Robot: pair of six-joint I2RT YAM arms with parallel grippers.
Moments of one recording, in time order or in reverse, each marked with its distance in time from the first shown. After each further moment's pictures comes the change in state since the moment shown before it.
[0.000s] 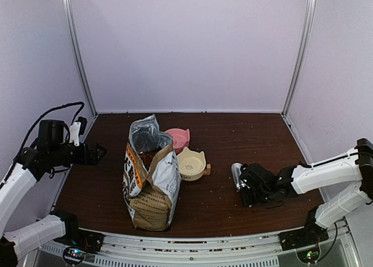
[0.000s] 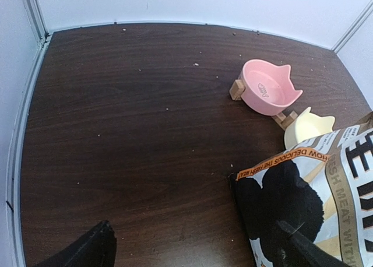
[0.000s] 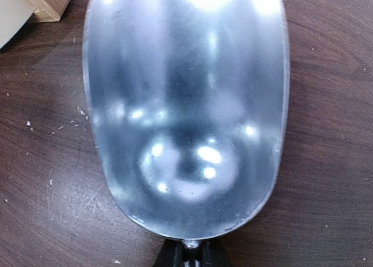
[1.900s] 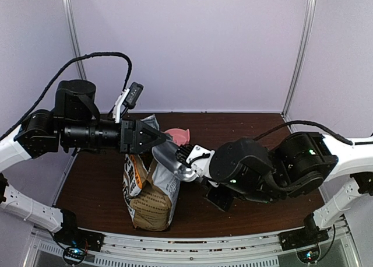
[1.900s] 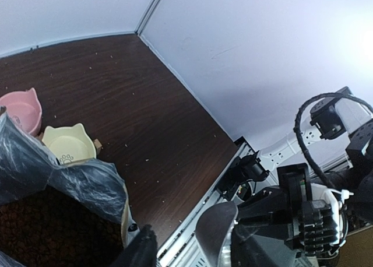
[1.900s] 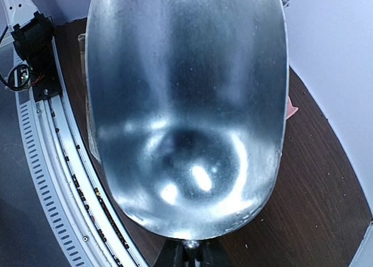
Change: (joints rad) left arm -0.958 0.365 0.567 0.073 -0.135 -0.476; right arm 0.621 0.091 0.995 -0.620 0.297 -0.450
